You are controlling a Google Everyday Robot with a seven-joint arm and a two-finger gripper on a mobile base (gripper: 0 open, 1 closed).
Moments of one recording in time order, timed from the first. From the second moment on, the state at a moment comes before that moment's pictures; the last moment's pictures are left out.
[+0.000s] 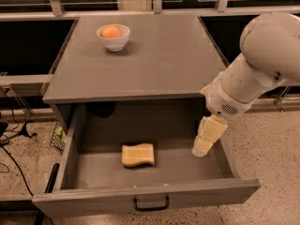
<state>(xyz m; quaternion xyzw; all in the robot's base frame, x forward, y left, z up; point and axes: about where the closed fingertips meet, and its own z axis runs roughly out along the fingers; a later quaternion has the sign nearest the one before) 0.483 -0.140 0.830 -0.60 0.78 0.05 0.18</state>
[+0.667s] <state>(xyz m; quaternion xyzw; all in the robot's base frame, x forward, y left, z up) 0.478 -0.144 0.807 -0.60 0.78 0.07 0.17</state>
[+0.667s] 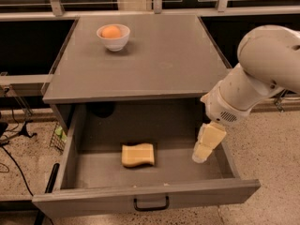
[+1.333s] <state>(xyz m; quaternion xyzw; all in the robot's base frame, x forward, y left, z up) 0.485 -0.113 0.757 -0.59 0.77 0.13 0.20</state>
